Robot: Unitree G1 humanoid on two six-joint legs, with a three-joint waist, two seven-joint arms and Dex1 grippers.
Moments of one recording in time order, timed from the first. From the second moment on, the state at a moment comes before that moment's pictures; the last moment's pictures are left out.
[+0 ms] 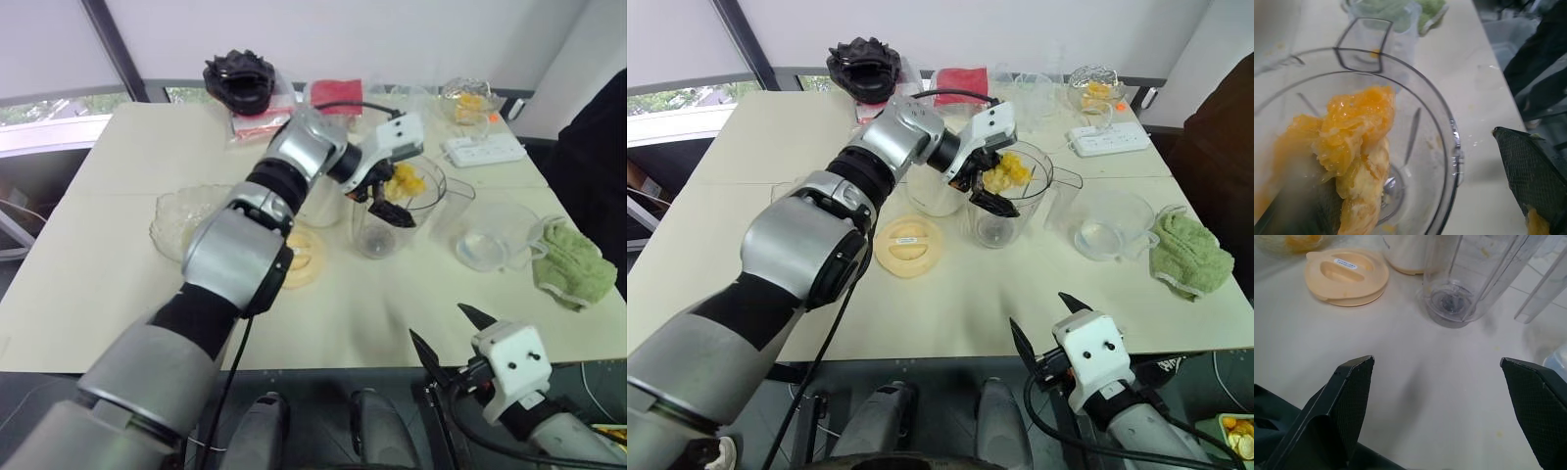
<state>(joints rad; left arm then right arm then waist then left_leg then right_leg) -1.64 -0.01 -0.16 1.37 0.18 0.12 -1.33 0.76 -1.04 0.03 -1.02 0.52 0.22 -0.28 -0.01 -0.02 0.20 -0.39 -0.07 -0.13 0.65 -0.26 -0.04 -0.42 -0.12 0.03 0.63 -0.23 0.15</state>
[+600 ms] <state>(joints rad) -1.72 0.00 -0.26 1.39 0.36 -0.01 -1.27 0.73 -1.12 0.06 -1.02 0.56 0.20 -0.38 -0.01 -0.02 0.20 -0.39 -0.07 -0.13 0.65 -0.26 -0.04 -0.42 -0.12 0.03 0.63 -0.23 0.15</state>
